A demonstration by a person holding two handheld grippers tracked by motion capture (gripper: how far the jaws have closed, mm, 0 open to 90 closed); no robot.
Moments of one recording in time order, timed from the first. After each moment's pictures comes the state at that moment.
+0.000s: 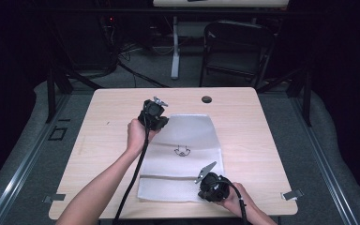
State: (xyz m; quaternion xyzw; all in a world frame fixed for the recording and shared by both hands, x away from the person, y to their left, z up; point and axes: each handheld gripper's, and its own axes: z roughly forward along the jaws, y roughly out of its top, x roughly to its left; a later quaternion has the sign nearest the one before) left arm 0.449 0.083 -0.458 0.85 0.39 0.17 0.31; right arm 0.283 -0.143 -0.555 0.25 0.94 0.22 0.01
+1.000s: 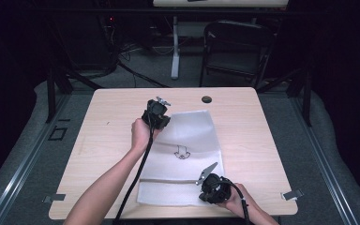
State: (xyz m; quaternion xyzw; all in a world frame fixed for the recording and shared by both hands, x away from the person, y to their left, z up) left arm 0.467 0.072 -0.476 0.84 0.41 0.17 0.30; right arm 0.281 -0.147 -0.555 0.24 0.95 0.21 -0.01
